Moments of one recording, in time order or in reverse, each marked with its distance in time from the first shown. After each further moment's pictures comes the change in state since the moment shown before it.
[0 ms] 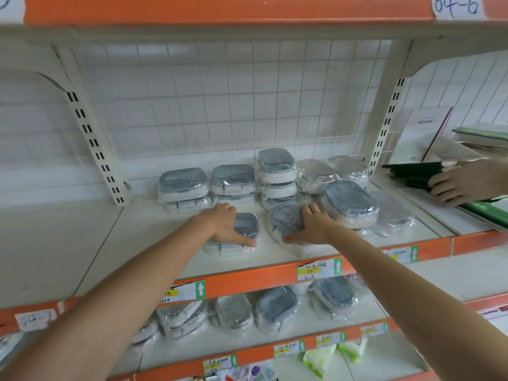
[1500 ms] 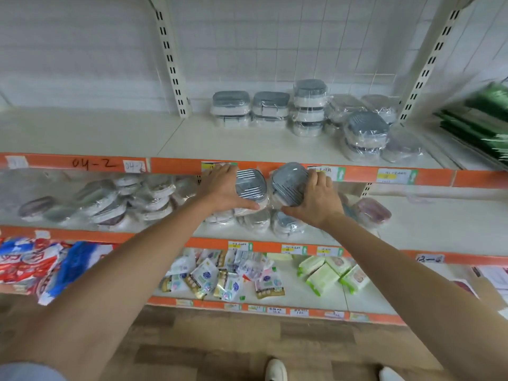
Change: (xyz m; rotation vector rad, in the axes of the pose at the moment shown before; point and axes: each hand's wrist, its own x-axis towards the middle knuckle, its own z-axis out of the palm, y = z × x) left_hand -0.202 0.064 0.096 -0.210 0.348 -0.265; right_hand -0.181 -0.017 0.092 0.048 0.333 -0.222
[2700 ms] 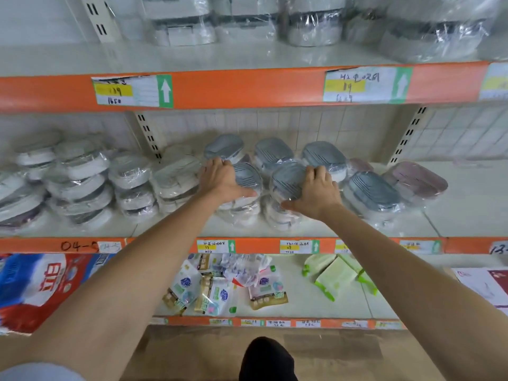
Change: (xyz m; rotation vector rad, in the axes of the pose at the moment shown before) left_hand 0.158 -0.011 0.255 0.020 -0.031 -0.168; right_hand 0.119 0.104 0.237 -0.057 -0.109 0.085
